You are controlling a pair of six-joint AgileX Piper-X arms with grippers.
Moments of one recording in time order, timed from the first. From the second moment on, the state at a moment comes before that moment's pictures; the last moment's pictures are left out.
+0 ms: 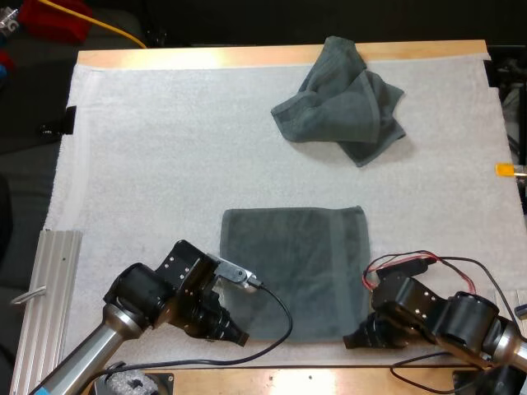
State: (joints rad) left arm -0.60 0.94 -0.67 1.21 0.40 -1.93; right arm 0.99 0.94 -0.61 0.96 -0.09 -1.16
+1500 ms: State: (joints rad) left arm -0.20 1.26 -0.68 0.60 0.45 -1.95; right arm 0.43 1.32 -0.62 0.35 -0.32 -0.99
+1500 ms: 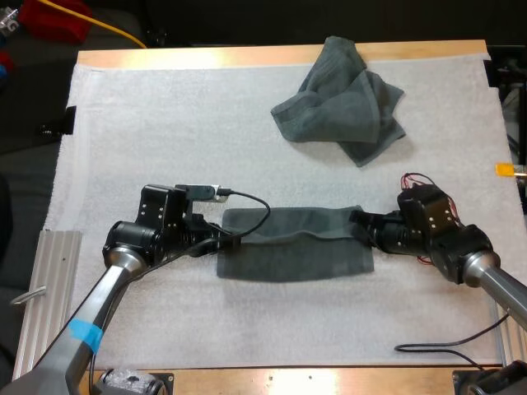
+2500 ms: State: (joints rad) left arm -0.20 1.49 -0.78 0.55 0.43 -1.95; right arm 0.43 1.44 -0.63 0.22 -0.24 -0.99
